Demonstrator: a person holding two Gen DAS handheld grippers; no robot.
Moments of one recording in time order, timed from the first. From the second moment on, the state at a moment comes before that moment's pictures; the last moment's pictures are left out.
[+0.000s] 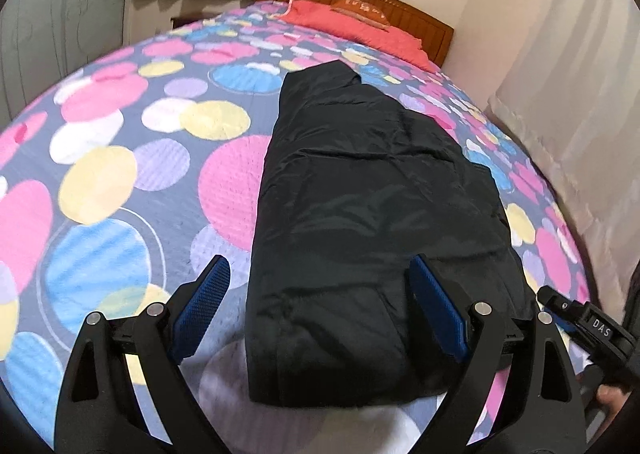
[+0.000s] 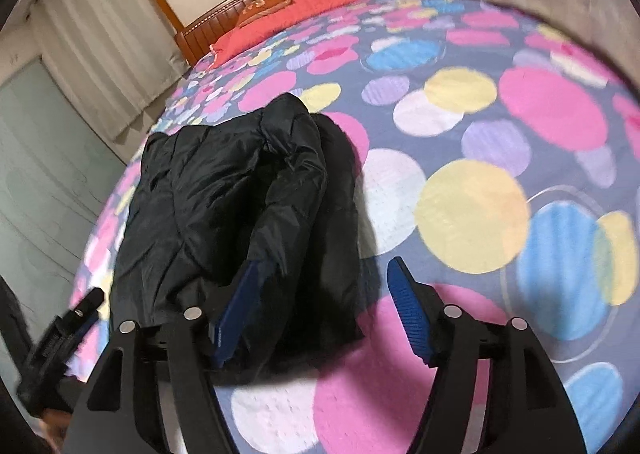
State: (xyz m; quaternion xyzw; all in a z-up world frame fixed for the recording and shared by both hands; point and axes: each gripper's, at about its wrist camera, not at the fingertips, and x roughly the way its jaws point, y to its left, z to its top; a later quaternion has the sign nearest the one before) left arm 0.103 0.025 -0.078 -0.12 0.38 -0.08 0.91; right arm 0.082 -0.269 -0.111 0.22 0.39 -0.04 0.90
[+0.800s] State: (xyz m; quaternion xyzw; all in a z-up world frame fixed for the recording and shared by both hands) left arm 0.043 0.012 -0.018 -0.02 0.30 -0.01 0.95; right arm 0.036 -0.207 -0.048 0.09 0.32 -0.06 0.94
